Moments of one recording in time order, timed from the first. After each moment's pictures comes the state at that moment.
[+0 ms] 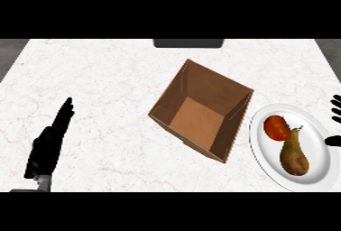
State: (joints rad) left arm 0.02 0.36 -0.12 -1.55 -0.02 0.20 0.08; right arm -0.20 -0.77 -0.06 -1.09 -0.50 0.32 0.45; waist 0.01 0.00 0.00
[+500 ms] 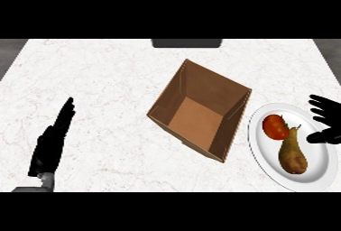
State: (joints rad) left arm 0.00 0.31 -0.09 -1.51 -0.06 0.19 0.07; right arm -0.26 -0.70 -0.03 -1.17 -0.48 0.36 0.67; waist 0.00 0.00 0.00
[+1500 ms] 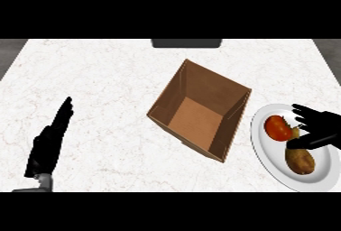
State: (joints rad) left arm 0.01 0.25 -0.01 -1.55 -0.13 0.10 0.09; right arm -0.24 -0.53 -0.10 -1.19 -0.28 0.39 0.74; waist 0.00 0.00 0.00
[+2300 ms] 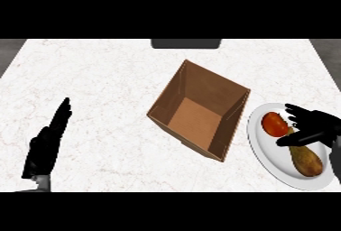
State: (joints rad) left arm 0.02 0.21 0.04 -1.57 -0.17 0.05 0.09; right arm -0.27 -0.45 -0.15 -1.17 -0.17 0.40 0.75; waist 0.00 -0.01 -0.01
